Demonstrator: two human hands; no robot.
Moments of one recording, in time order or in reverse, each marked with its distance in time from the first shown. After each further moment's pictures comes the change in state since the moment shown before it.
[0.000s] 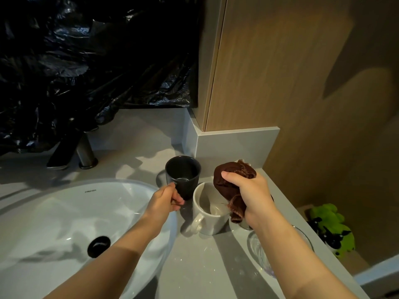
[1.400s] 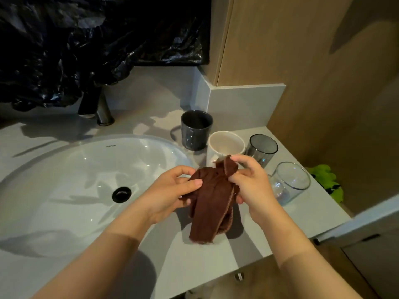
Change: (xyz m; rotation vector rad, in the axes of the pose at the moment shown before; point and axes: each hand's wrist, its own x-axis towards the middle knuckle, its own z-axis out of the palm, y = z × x) left_hand -0.123 -0.005 -0.049 -0.157 -0.436 -0.125; right_hand -0.096 0.067 -0.005 -0.263 -0.044 -0.108
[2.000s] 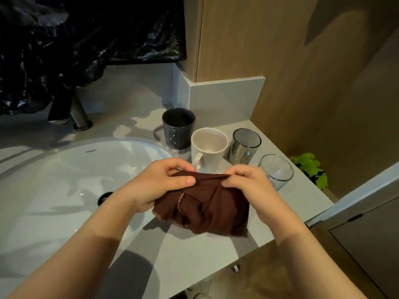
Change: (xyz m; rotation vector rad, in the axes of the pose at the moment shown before) left_hand 0.014 0.020 0.000 0.203 -0.154 0.096; right_hand -0.009 -0.004 -0.030 -0.146 -0.116 -0.012
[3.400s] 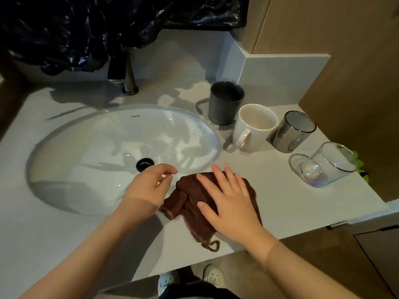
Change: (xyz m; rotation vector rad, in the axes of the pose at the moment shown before) left_hand -0.076 -0.080 -0.060 0.710 0.516 0.057; right_hand -0.030 0.069 0.106 -1.076 -0.268 -0.504
